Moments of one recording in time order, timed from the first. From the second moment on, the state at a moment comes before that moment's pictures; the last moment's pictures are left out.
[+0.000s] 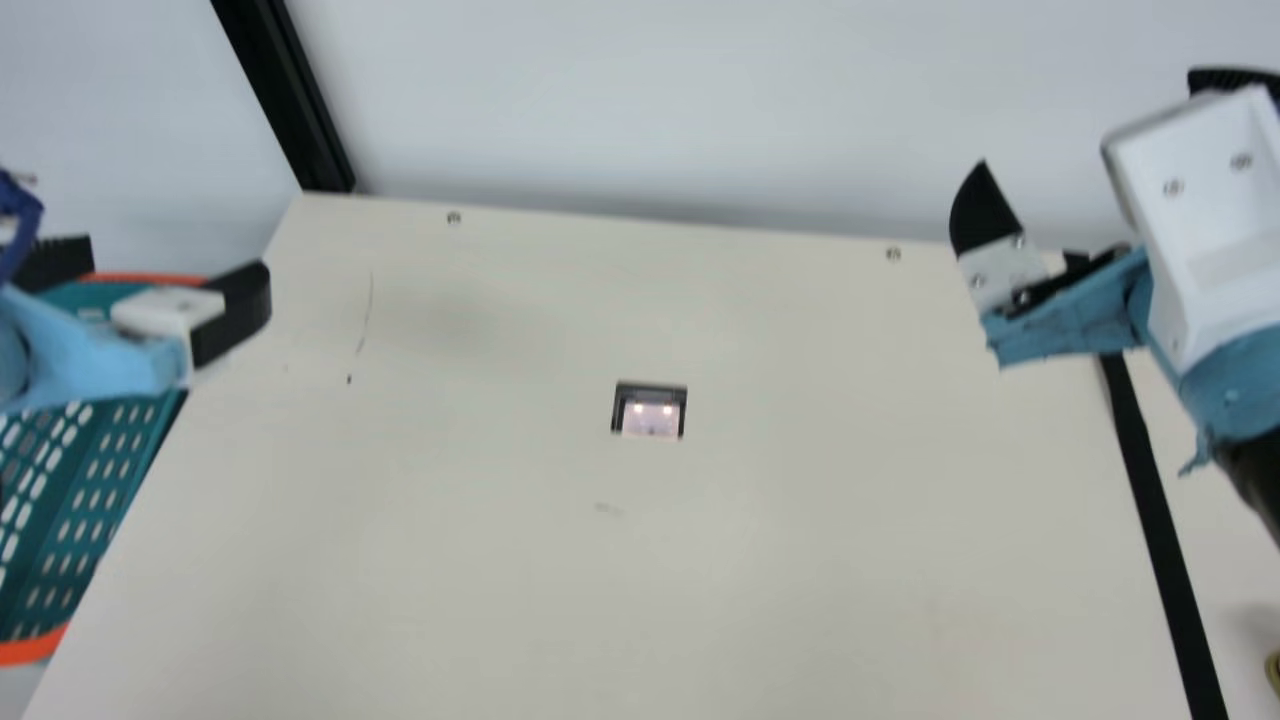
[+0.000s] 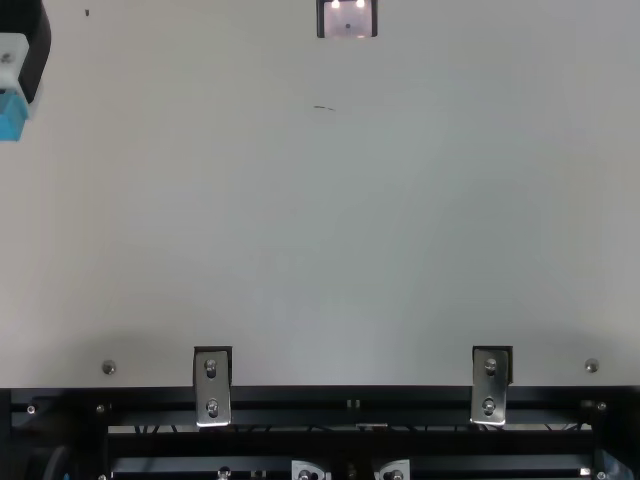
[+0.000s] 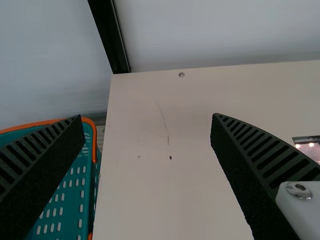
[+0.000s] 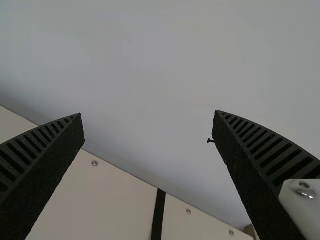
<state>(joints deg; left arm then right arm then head) -5.0 61.0 -48.4 1.8 26.7 0.0 10.8 74.2 -52.6 55.0 -13.6 -85.7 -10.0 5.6</state>
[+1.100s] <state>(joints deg) -4.0 40.2 -38.9 1.0 29.6 -1.9 1.3 51.5 -36.1 30.2 0.0 -62.4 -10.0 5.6</state>
